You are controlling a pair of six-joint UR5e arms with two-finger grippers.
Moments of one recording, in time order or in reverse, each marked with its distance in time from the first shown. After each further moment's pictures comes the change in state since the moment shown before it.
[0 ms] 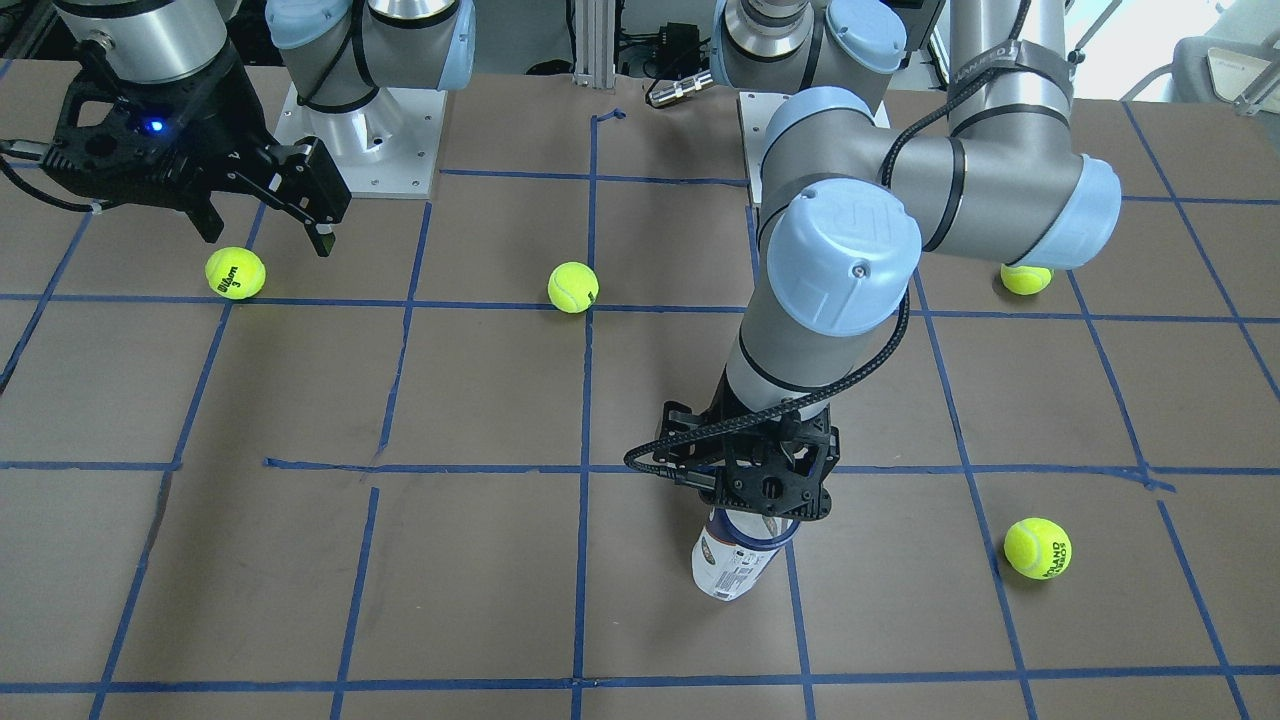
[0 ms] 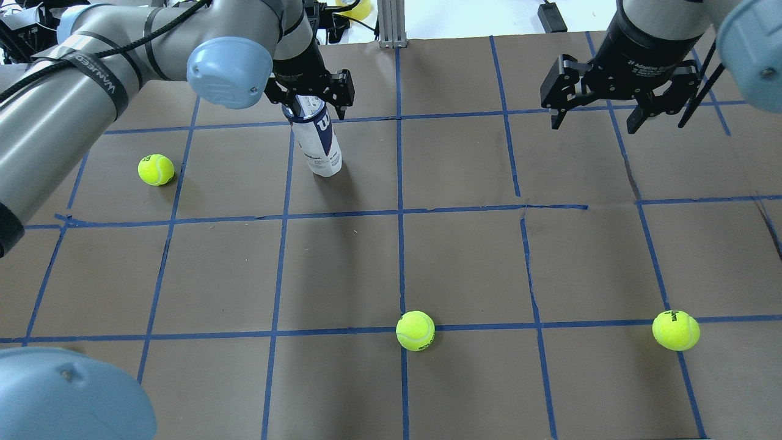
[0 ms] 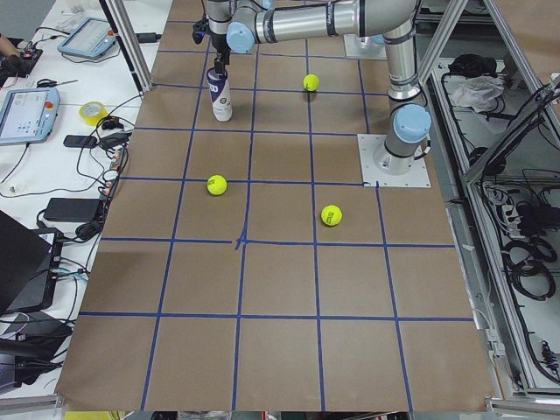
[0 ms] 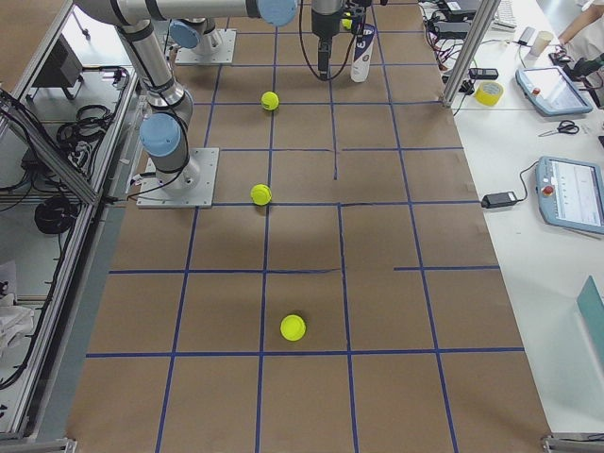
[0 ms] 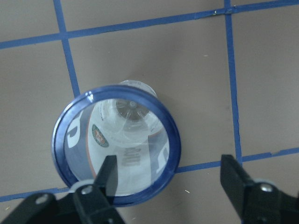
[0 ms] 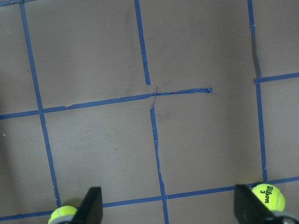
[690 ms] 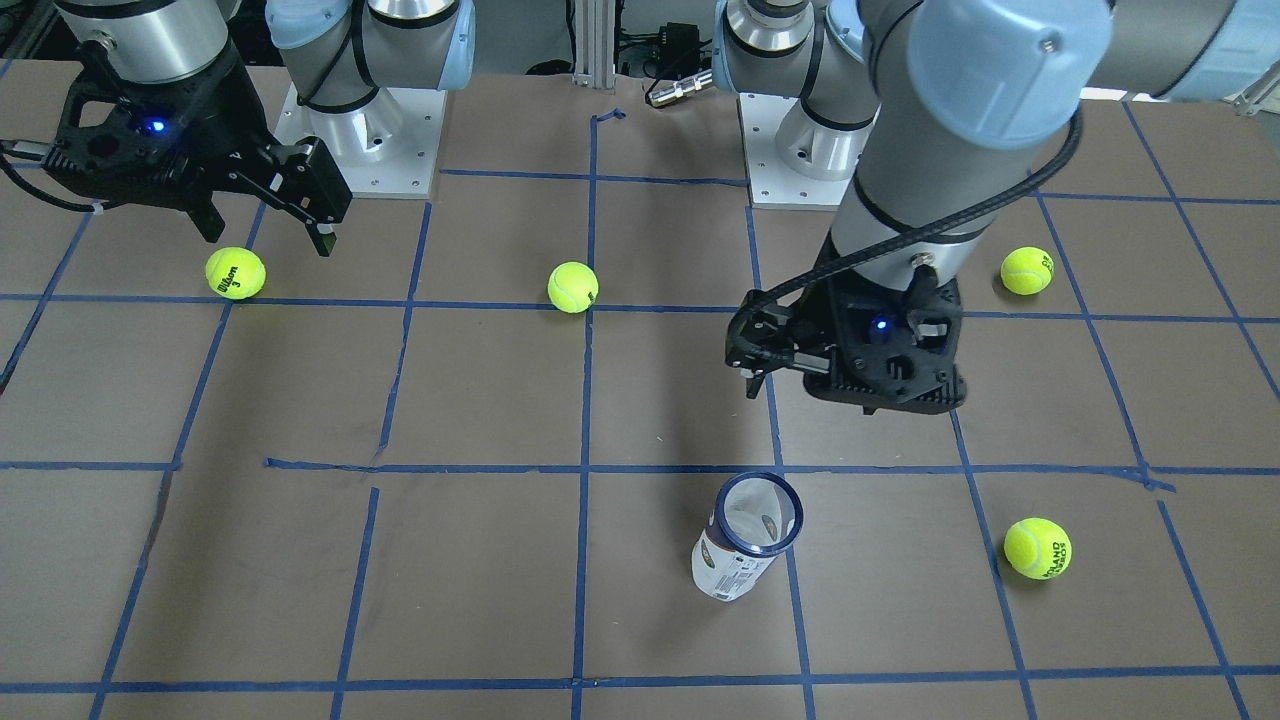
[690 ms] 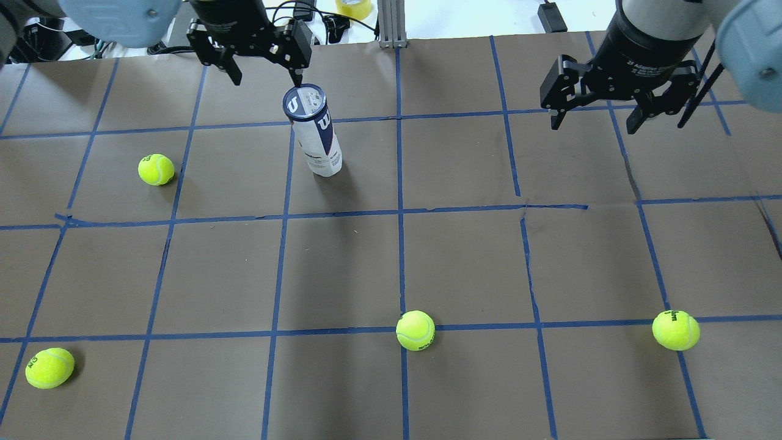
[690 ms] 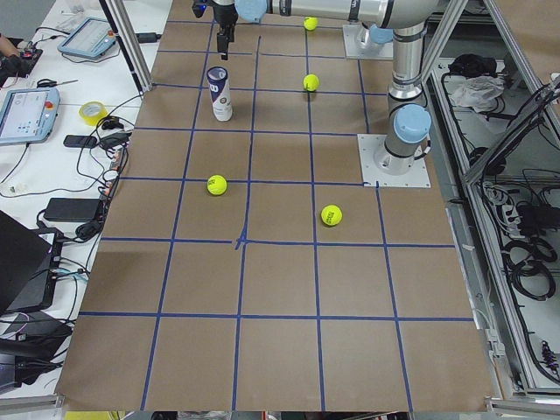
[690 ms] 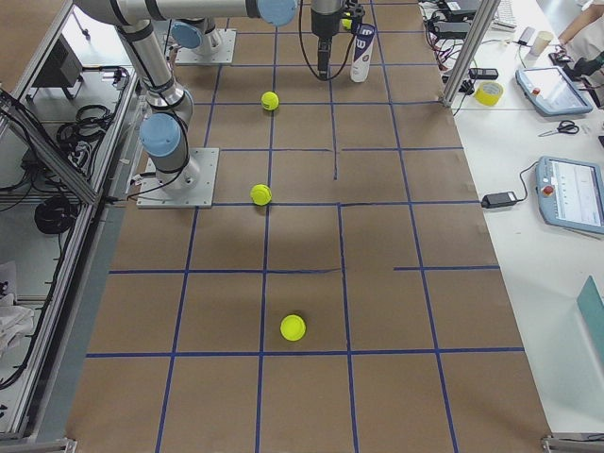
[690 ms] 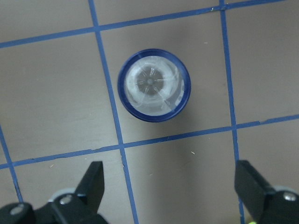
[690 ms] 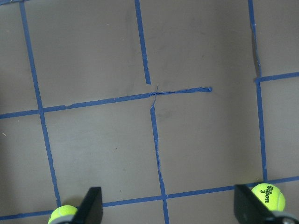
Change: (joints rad) left arm 0.092 0.141 0.097 -0.258 0.011 0.052; right arm 0.001 0.000 0.000 0.001 0.000 0.001
